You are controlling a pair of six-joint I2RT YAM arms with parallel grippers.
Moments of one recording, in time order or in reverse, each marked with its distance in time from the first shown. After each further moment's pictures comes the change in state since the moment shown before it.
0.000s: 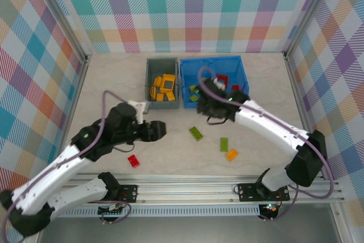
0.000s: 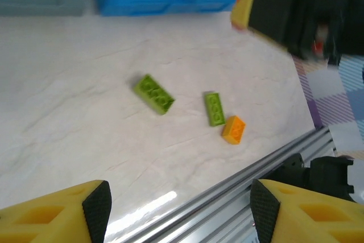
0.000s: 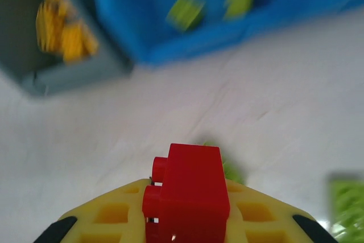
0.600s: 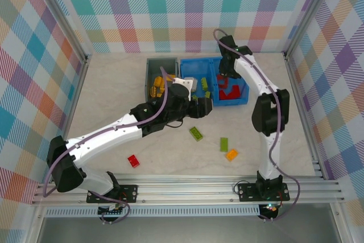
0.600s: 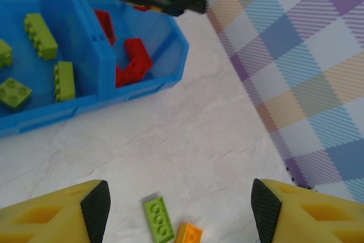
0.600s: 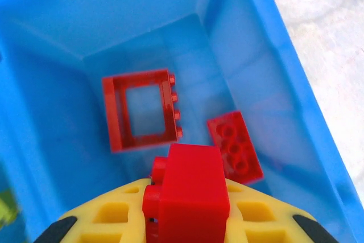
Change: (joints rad) left arm -0.132 0.517 0.245 0.460 -0.165 0.006; right arm -0.449 0.724 0.751 -0.179 0.051 -0.387
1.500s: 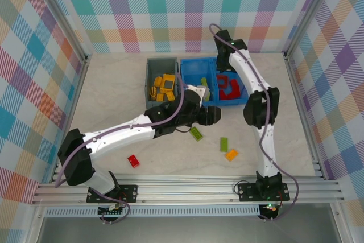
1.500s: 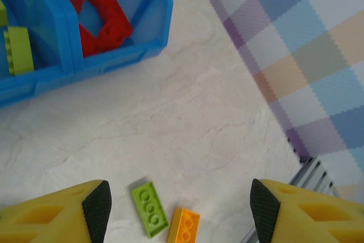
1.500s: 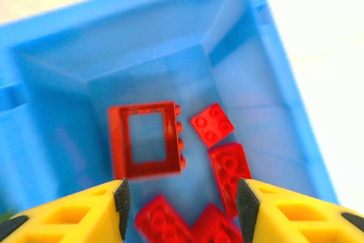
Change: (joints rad) left arm -0.056 0.114 -0.022 0.047 0.055 0.022; right arm 0.022 0.072 0.243 -0.142 0.043 -0.058
